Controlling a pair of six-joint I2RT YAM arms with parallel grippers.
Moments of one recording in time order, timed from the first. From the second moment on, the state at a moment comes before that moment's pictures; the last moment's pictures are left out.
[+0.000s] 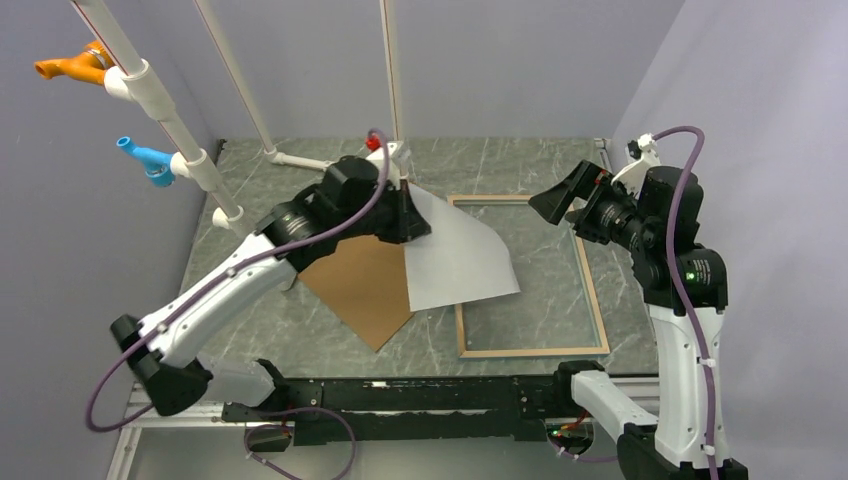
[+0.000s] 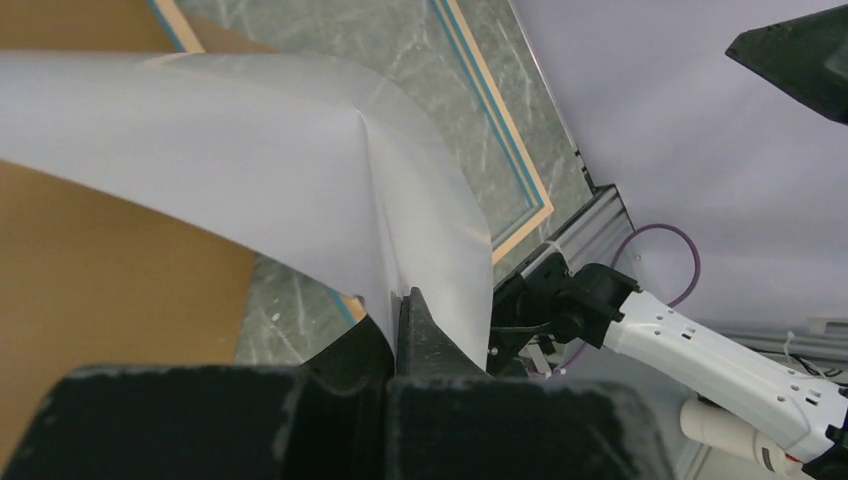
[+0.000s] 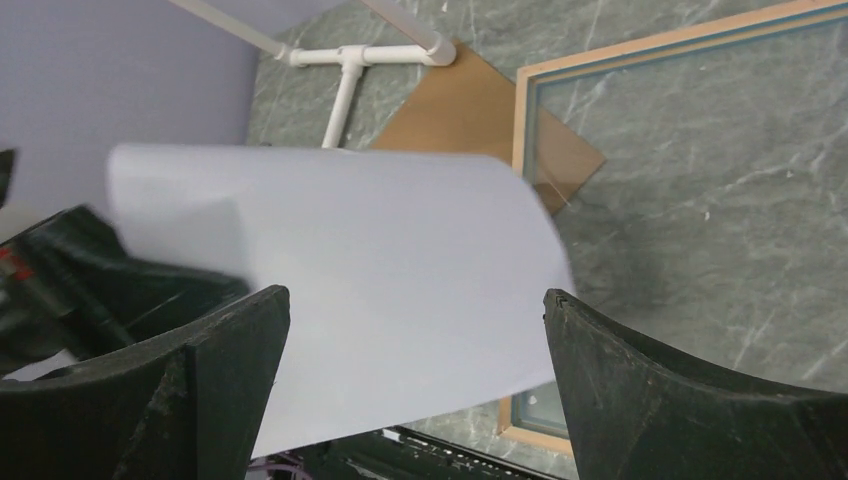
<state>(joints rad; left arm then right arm) -0.82 1.27 1.45 -0.63 0.09 -0.62 0.04 0.94 1.48 -0.97 -0.34 0.53</state>
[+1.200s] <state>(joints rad) -0.81 1.68 1.01 0.00 0.43 -0.80 0.04 0.92 1.45 -1.01 -0.32 0.54</state>
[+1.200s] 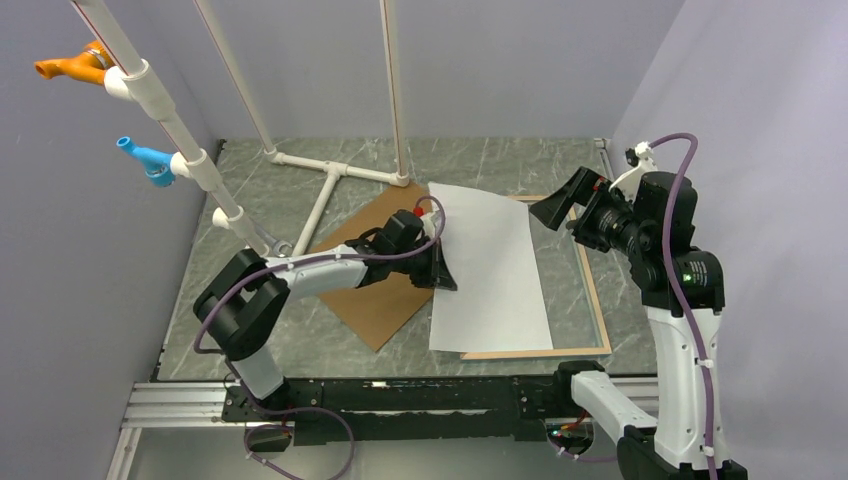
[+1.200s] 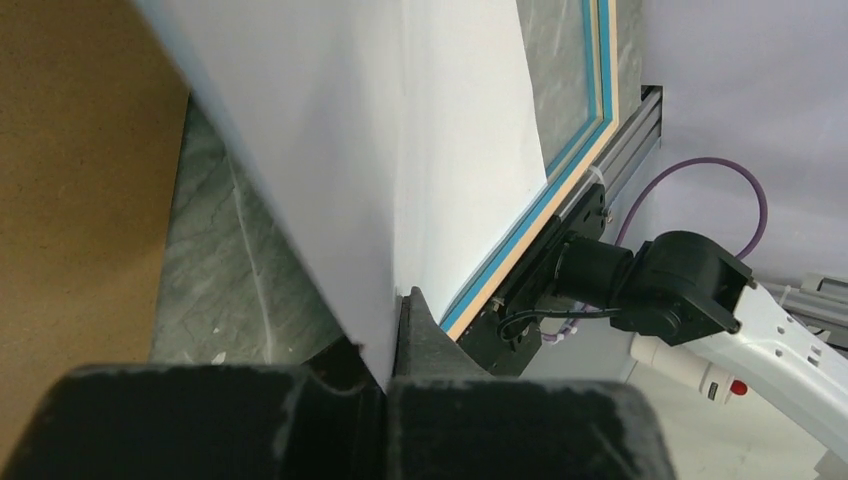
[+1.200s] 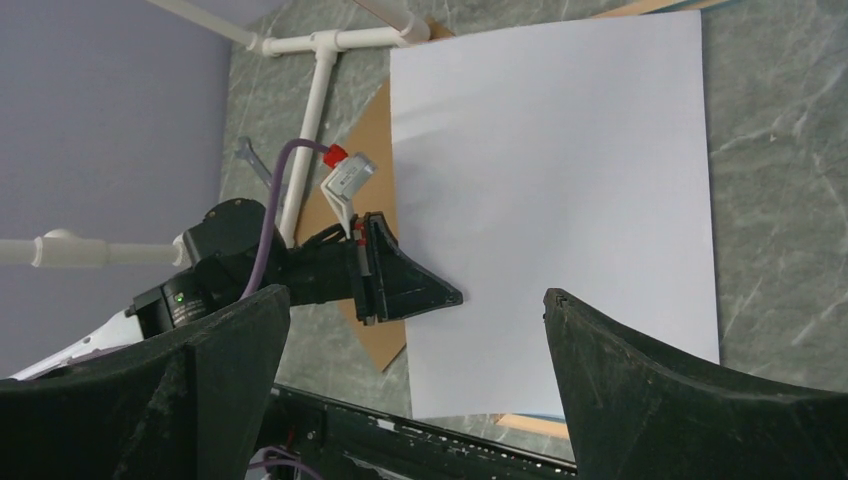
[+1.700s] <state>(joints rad) -0.81 1.81 1.09 -0.02 0.48 -0.88 0.04 0.92 1.41 -0.98 -0.32 0.54</state>
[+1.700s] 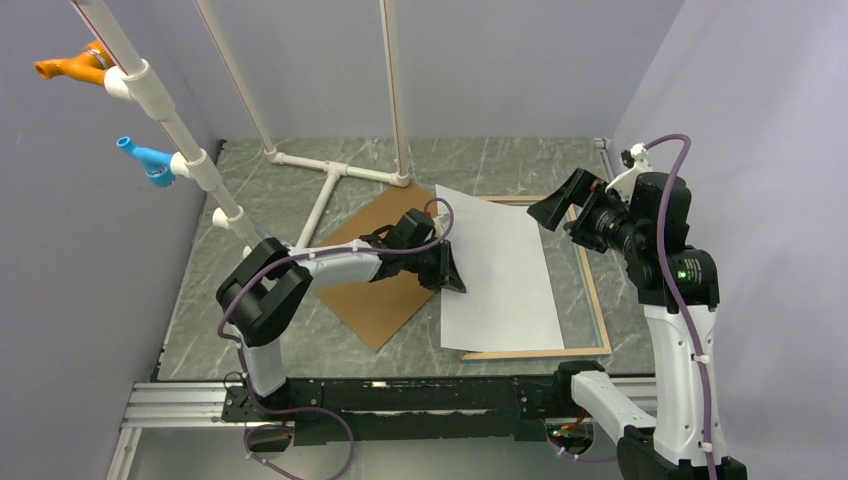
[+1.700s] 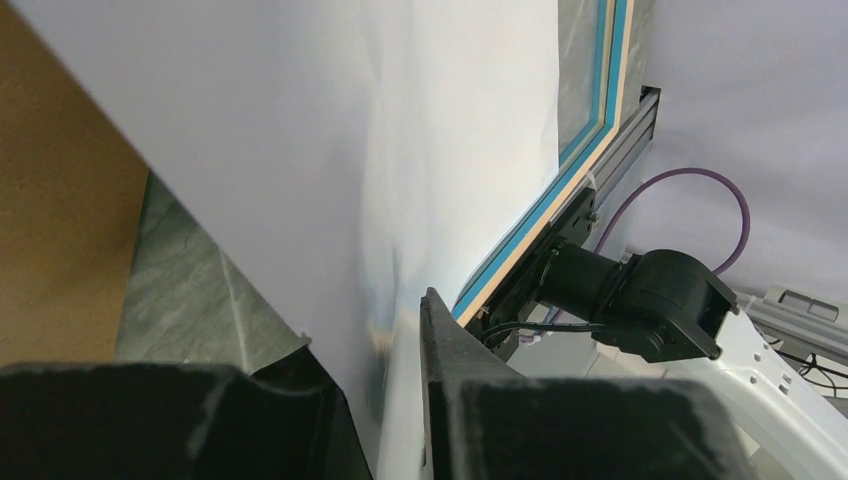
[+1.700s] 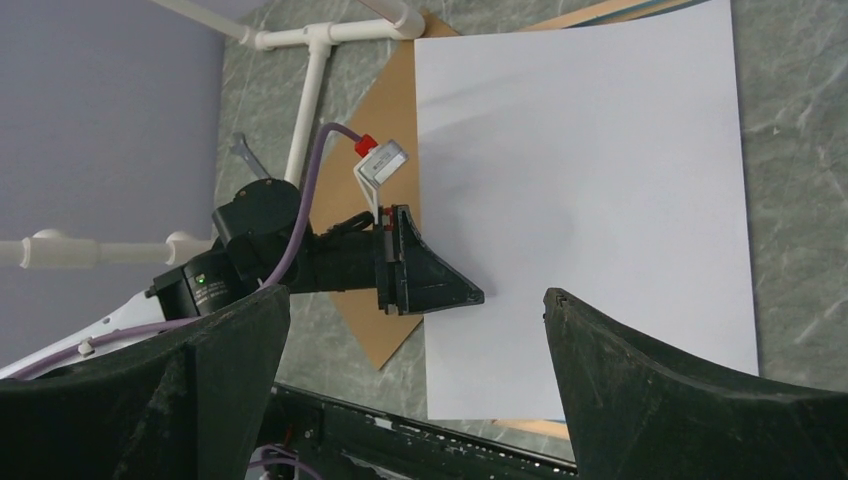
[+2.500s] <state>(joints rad) -0.88 2.01 1.36 -0.06 0.48 -0.91 0.04 0.91 1.39 -0.98 -0.32 0.54</state>
